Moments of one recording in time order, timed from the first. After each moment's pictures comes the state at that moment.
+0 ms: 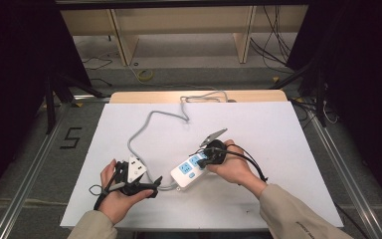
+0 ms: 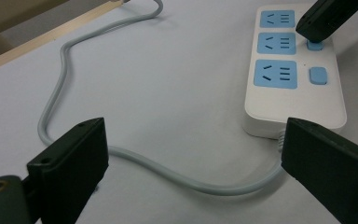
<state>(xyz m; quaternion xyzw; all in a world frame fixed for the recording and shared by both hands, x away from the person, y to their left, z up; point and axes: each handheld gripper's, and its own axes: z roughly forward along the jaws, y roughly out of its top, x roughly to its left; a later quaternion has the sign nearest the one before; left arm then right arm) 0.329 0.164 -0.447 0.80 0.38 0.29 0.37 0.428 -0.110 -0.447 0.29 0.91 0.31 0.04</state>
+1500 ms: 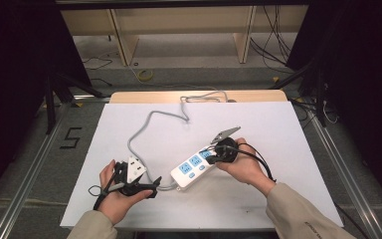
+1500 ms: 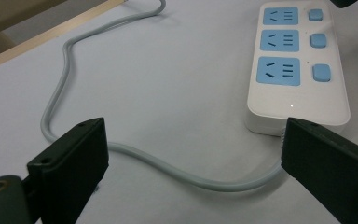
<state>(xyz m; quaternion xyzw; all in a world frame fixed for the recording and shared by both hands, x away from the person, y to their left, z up) 0.328 0.165 -0.448 0.80 0.38 0.29 0.37 0.424 -0.138 -0.435 0.30 0.89 0.33 0.06</state>
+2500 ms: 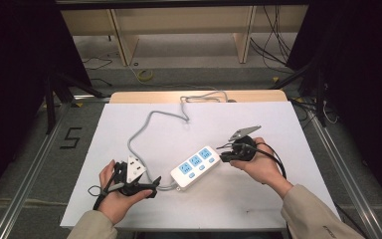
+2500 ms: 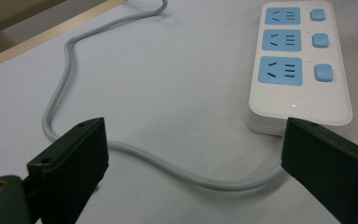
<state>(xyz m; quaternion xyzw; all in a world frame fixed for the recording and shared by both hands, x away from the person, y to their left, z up) 0.328 0.166 -0.448 0.80 0.39 0.29 0.37 0.422 -0.182 -0.428 0.33 0.88 0.34 0.08</state>
